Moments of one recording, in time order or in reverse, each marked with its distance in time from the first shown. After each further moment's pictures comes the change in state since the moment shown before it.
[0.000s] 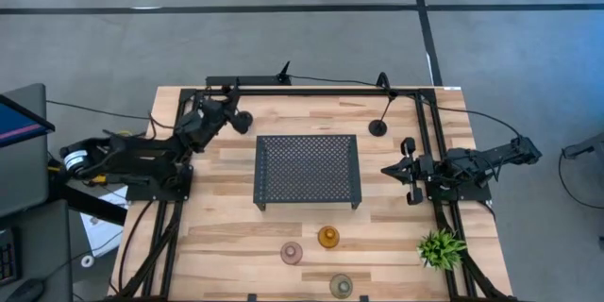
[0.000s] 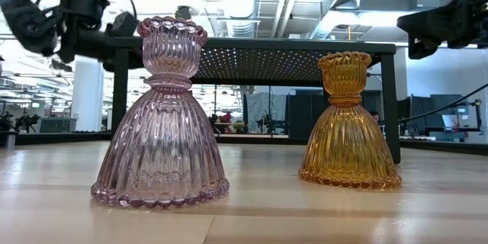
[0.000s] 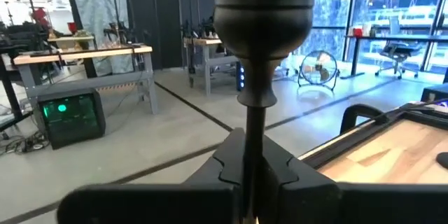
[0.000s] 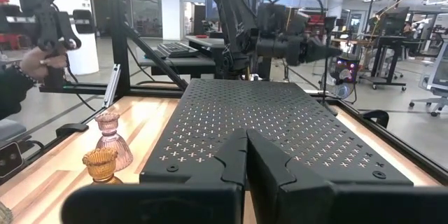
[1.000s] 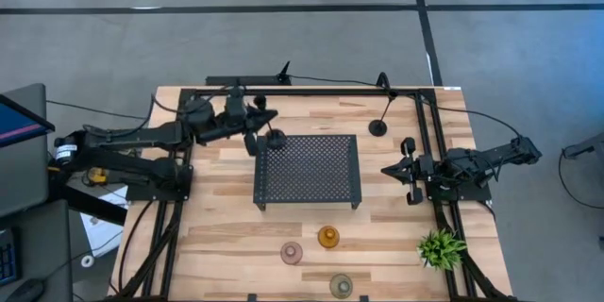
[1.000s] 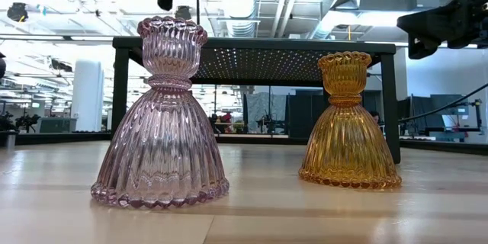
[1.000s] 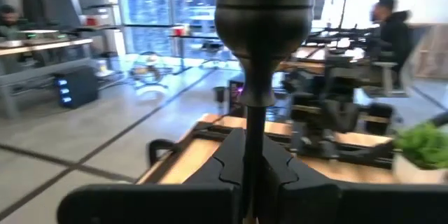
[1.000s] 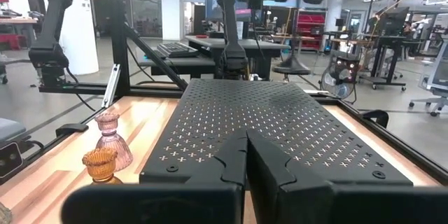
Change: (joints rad) left arm -0.372 -0.082 0.542 -0.654 0.307 -0.034; right arm 0.000 0.000 0.000 0.000 0.000 0.000
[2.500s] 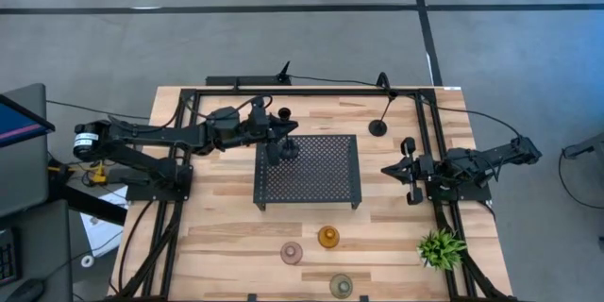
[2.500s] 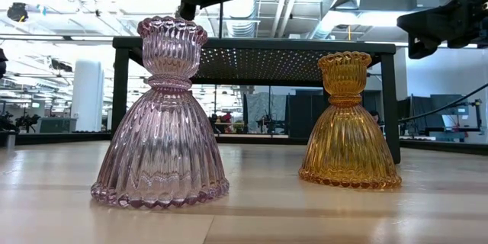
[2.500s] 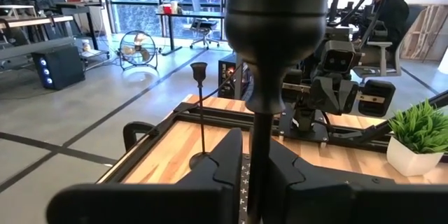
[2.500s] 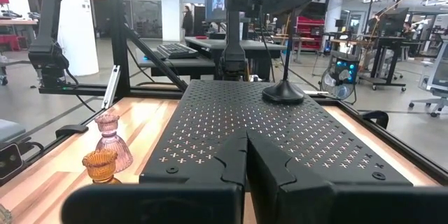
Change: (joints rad) left arm -0.069 0.226 0.074 0.077 -0.041 -0.019; right arm 0.000 0.000 0.000 0.004 0.000 0.000
